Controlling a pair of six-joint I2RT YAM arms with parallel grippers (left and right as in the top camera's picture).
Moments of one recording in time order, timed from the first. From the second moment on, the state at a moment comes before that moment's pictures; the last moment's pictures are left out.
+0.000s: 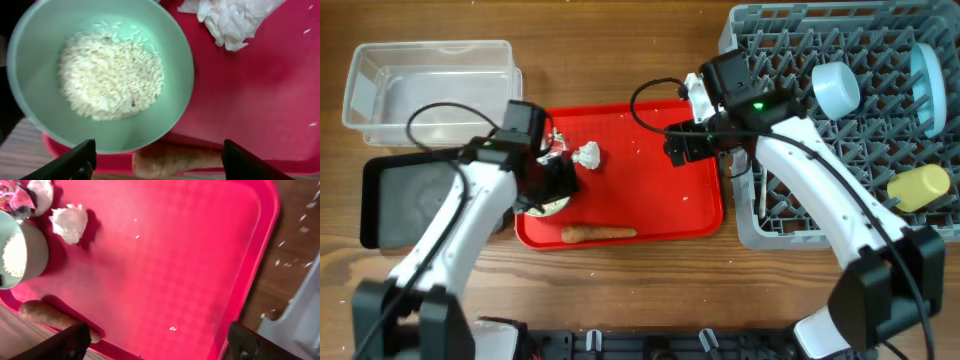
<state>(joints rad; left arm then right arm) -0.18 1.50 1.01 -0.92 0.11 -0.47 0.42 1.71 1.40 -0.89 -0.21 0.13</state>
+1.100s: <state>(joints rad) -0.31 1.70 0.99 -0.71 -0.08 -0.47 0.42 1.76 1.40 -0.91 -0.23 0.15</state>
